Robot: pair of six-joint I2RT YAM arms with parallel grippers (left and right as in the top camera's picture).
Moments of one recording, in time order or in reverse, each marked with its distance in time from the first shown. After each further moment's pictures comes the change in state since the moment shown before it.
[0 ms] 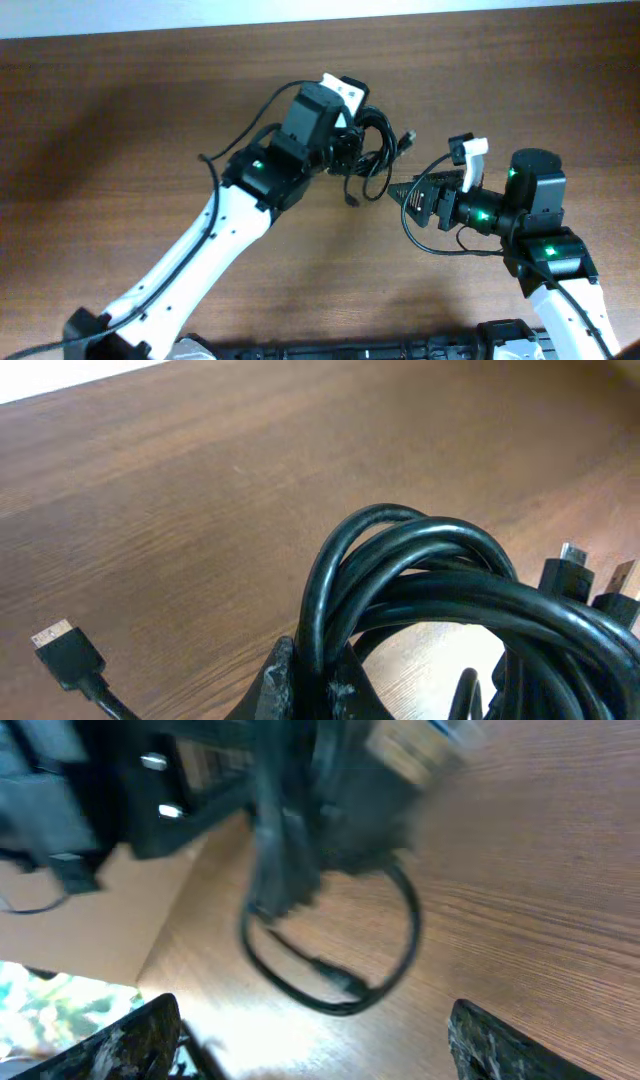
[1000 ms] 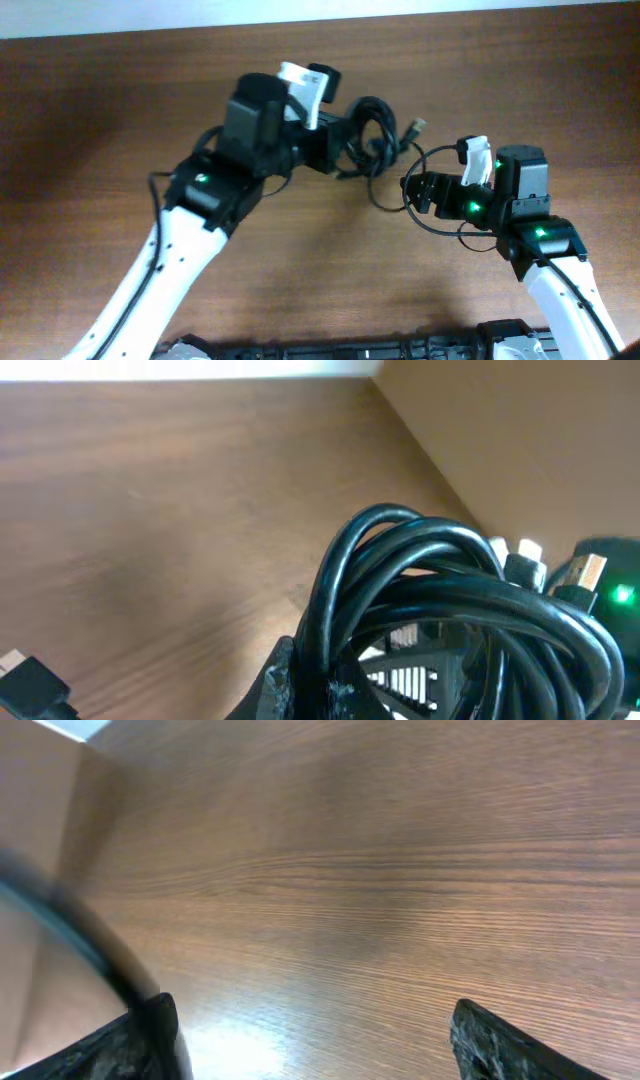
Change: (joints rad) left arm 0.127 -0.157 0.000 0.005 0.383 -0.176; right arm 0.000 0.109 0.003 -0.106 0.333 0.023
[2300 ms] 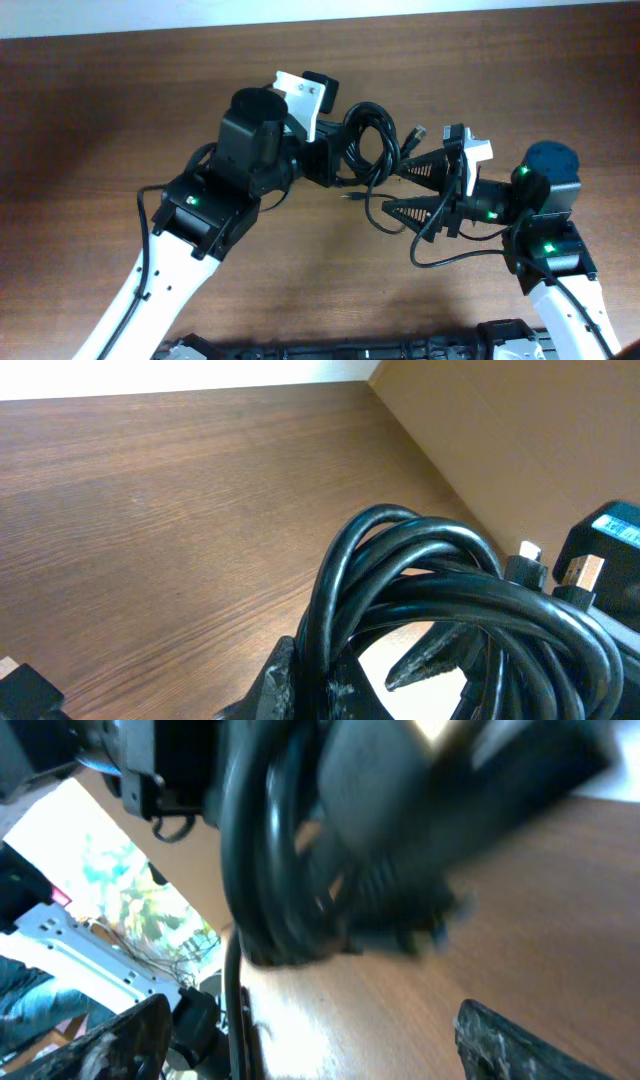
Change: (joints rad) left arm -0.066 -0.074 0.000 -0.038 -0.093 0.000; right arm 0.000 -0.092 0.001 0.475 -0.738 -0.103
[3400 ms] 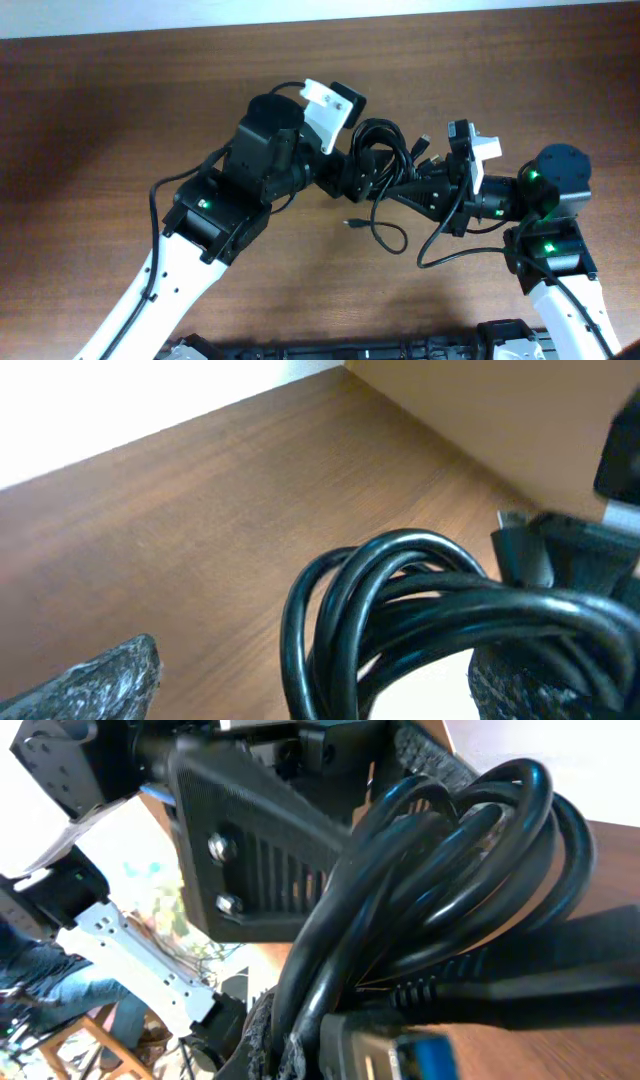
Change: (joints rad) left arm -0.054 0.008 0.000 0.008 -0.020 0.266; right arm 0.000 0.000 0.002 0.166 -0.087 0.132
